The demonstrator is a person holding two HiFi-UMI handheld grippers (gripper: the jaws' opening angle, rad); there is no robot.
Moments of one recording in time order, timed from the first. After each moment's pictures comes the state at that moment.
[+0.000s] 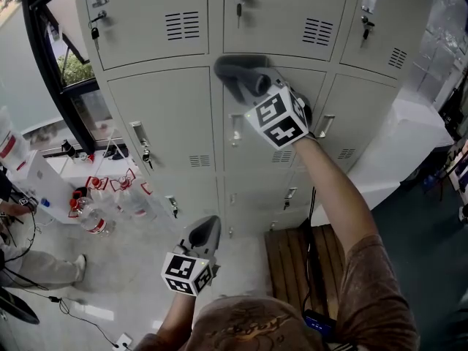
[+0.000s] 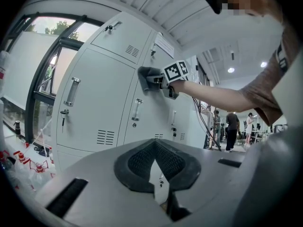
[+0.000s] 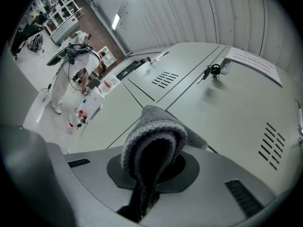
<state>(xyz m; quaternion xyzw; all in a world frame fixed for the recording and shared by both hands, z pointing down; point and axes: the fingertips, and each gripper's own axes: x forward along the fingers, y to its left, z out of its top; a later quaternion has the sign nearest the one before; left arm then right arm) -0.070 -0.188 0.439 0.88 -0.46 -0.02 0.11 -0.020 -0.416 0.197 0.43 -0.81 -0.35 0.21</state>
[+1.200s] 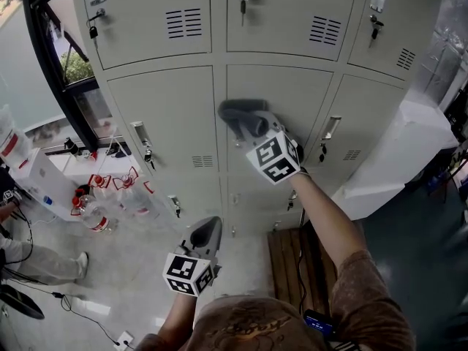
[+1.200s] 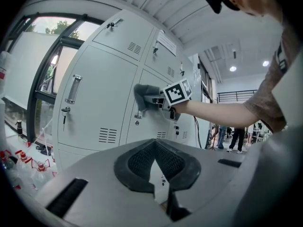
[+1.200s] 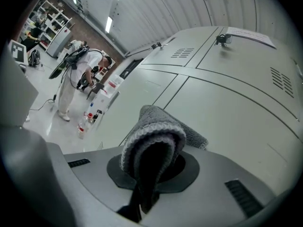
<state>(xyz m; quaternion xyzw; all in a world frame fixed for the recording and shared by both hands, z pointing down) -0.073 -0.197 0.447 0.87 -0.47 -0.01 0.12 -0.019 -0.414 0.319 0.41 -0.84 -0.28 0.22</state>
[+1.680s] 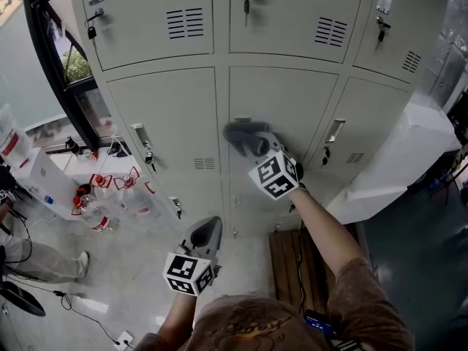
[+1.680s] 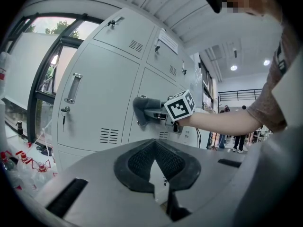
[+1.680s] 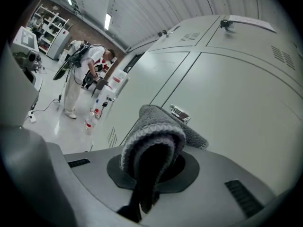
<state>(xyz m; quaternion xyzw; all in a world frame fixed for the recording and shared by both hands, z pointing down) -0.076 -0.209 0.449 0.87 -0.47 0.00 0.12 -0.013 -0.414 0.387 0.39 -0.85 -0.24 0.25</state>
